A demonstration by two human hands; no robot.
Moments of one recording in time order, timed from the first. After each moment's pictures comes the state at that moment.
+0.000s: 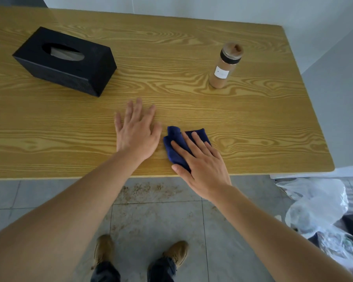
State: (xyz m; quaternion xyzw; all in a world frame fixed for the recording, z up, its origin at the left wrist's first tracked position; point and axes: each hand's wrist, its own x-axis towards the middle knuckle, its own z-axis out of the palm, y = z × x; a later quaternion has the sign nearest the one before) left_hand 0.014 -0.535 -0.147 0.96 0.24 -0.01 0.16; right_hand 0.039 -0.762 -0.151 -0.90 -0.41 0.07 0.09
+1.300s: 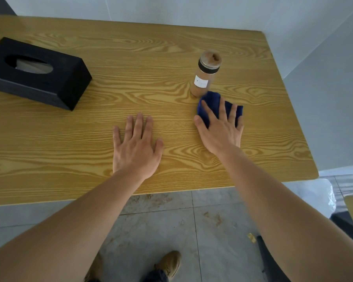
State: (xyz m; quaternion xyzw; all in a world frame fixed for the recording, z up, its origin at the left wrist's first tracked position) left_hand 0.040 -0.580 -0.163 0.97 0.22 -0.03 0.09; right_hand 0.192 -0.771 -0.153 -0.98 -0.14 0.10 0.09
